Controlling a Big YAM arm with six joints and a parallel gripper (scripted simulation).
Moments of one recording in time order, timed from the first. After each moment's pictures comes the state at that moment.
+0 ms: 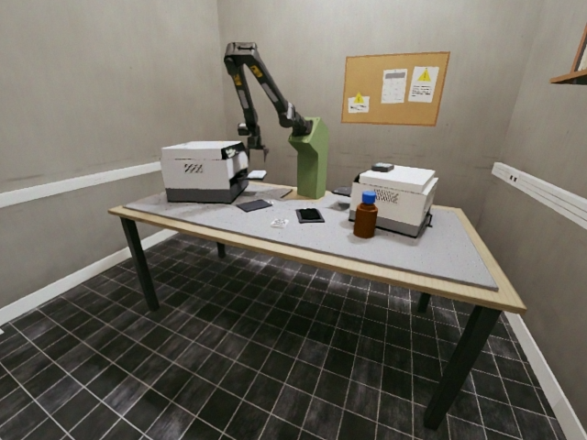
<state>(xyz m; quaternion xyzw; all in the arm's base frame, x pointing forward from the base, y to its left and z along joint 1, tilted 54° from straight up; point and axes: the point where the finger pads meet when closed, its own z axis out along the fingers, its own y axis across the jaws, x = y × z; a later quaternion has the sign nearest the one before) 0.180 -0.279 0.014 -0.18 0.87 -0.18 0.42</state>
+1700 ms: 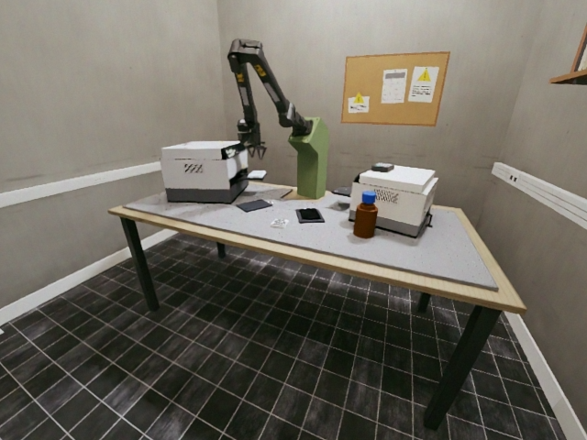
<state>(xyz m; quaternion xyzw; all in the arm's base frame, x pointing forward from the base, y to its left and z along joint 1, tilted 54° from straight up) 0.164 -0.277 0.025 0.16 0.88 -0.02 0.45</state>
